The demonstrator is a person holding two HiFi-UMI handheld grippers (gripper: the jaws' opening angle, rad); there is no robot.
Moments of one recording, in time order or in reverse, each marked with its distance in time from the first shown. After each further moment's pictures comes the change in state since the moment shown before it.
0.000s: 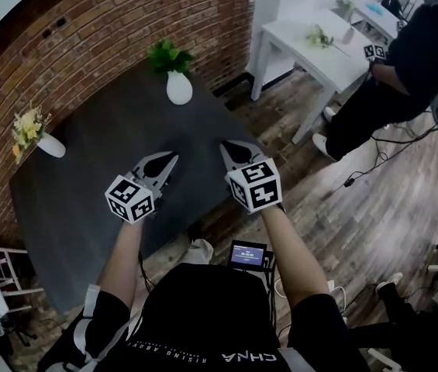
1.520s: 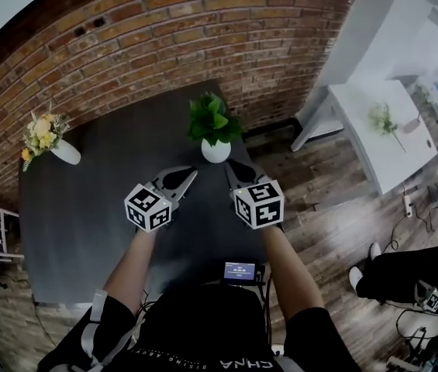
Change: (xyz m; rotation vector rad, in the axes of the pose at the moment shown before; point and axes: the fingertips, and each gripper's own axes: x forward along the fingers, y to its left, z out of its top) left arm 0.094 0.199 0.016 -0.101 0.003 0.257; right arm 0.232 -0.066 0.082 -0.018 0.029 0.285
